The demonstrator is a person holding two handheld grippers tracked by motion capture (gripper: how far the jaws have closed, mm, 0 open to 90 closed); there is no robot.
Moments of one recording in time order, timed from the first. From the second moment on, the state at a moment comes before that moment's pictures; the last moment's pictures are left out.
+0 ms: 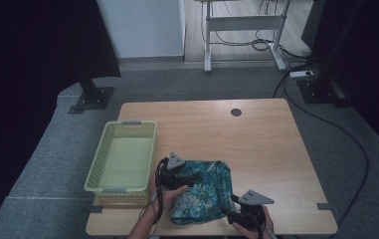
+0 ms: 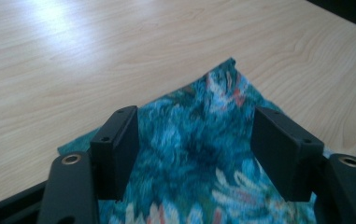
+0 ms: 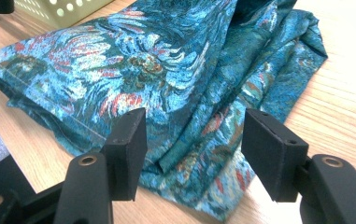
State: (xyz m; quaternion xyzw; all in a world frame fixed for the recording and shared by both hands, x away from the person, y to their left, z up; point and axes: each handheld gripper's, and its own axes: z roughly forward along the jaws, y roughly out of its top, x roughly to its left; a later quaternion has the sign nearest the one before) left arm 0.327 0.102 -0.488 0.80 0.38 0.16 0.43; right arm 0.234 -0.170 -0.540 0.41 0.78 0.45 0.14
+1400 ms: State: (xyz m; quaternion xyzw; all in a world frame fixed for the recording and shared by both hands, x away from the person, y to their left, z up) left arm 0.346 0.108 -0.521 0.79 0.41 0.14 0.43; right arm 0.270 -0.114 -0.519 0.34 0.82 0.43 0.14
